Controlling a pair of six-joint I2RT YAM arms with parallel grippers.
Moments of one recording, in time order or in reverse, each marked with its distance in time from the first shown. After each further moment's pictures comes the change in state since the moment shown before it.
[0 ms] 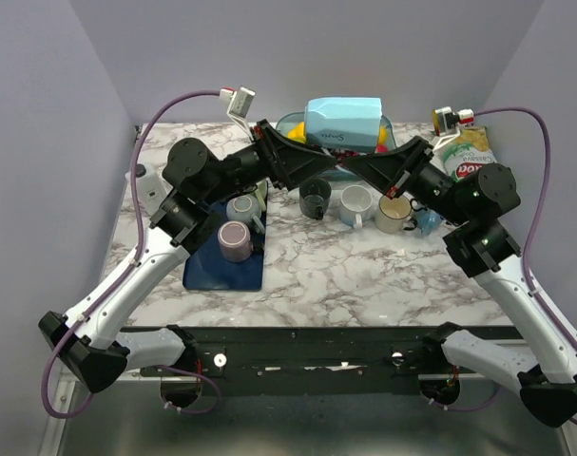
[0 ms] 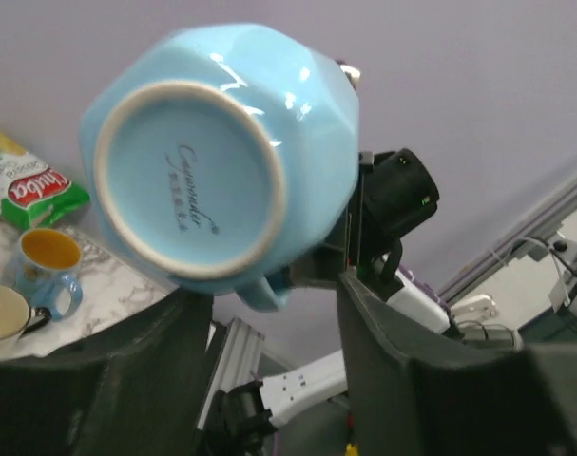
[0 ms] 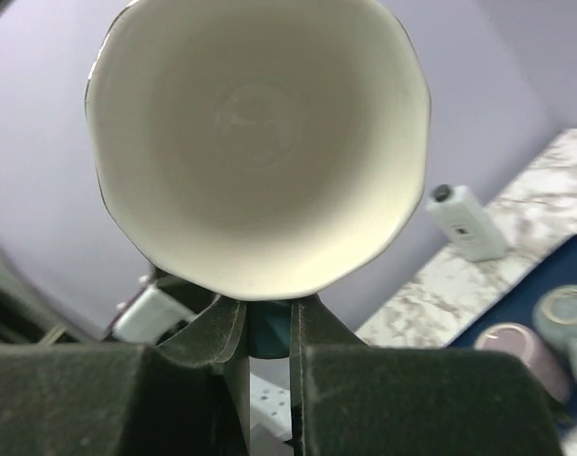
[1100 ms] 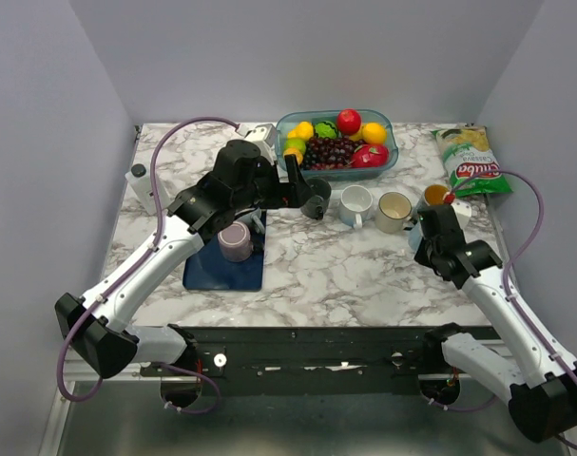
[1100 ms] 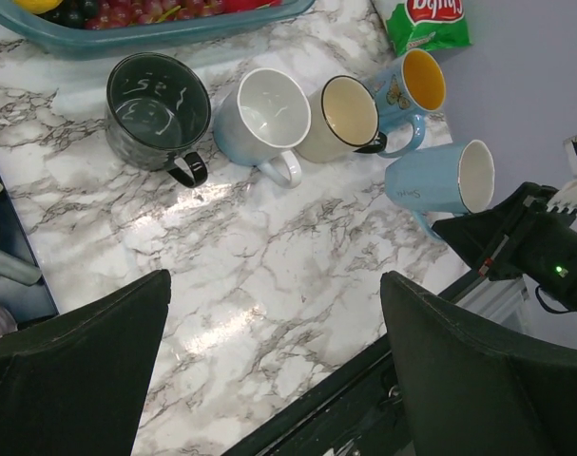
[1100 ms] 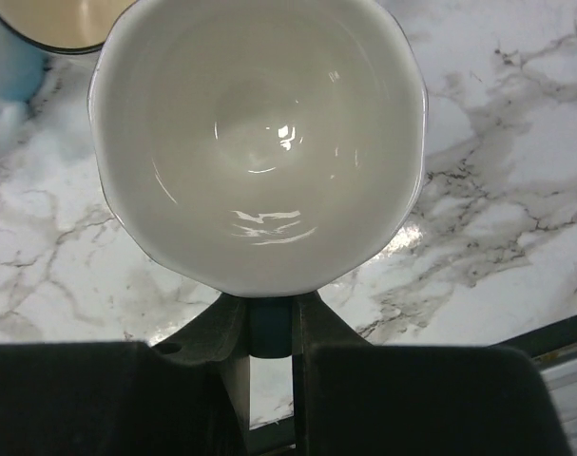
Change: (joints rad) left arm 0.007 0.082 0.006 -0.760 -0.459 0.349; right arm -0.188 -0.093 -0.349 -1.073 0.940 -0.362
